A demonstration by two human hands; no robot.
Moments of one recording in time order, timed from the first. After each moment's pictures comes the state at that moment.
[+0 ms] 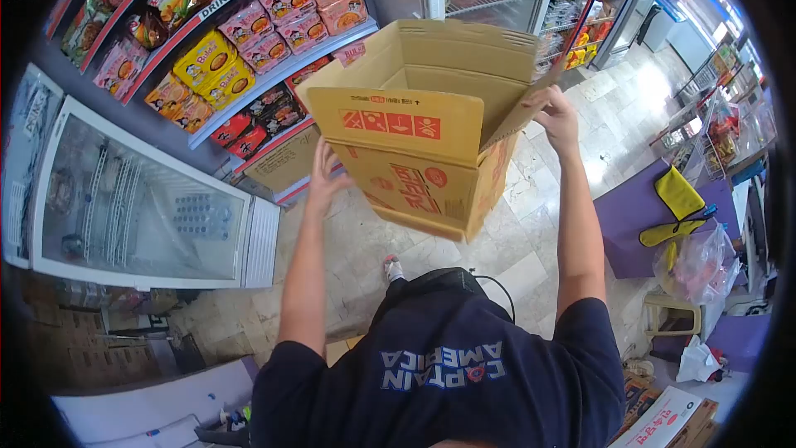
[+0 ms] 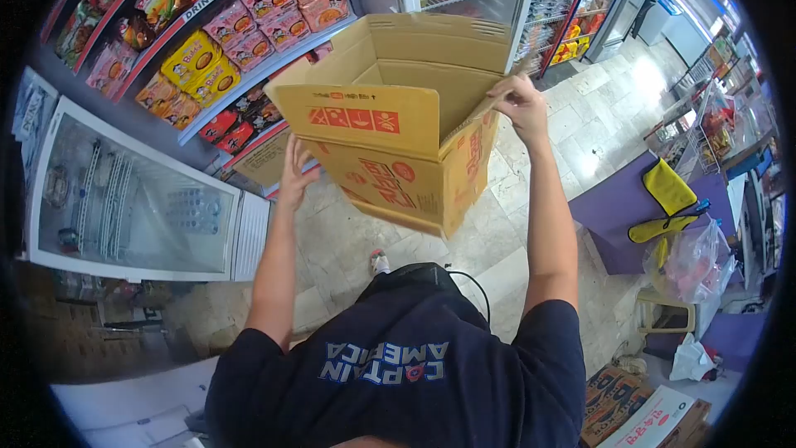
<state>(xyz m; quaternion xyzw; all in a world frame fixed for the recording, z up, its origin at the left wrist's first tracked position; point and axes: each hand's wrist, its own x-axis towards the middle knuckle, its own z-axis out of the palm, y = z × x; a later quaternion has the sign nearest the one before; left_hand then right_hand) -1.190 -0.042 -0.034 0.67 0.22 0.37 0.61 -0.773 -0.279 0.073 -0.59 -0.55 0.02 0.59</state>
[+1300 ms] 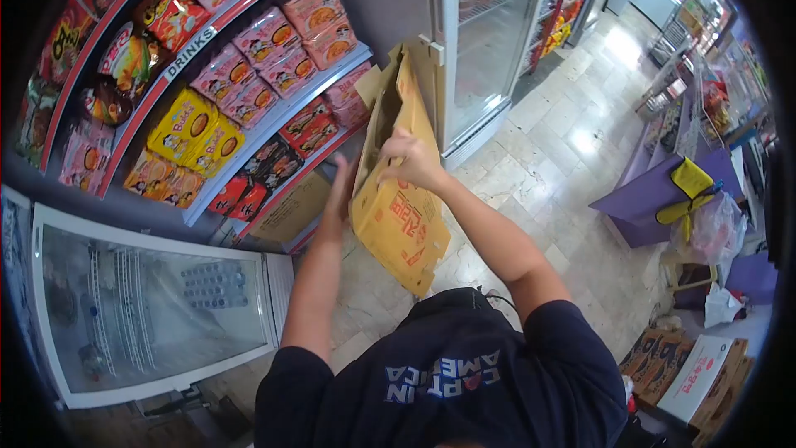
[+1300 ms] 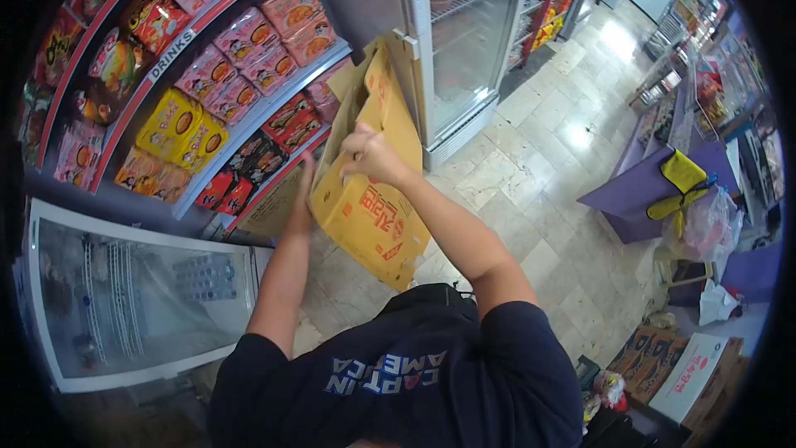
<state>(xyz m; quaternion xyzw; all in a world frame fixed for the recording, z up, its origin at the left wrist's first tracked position) -1.145 0.128 -0.028 0.33 0.12 0.09 0.93 -0.973 -0.001 0.032 -0.55 -0.63 0.06 0.55</state>
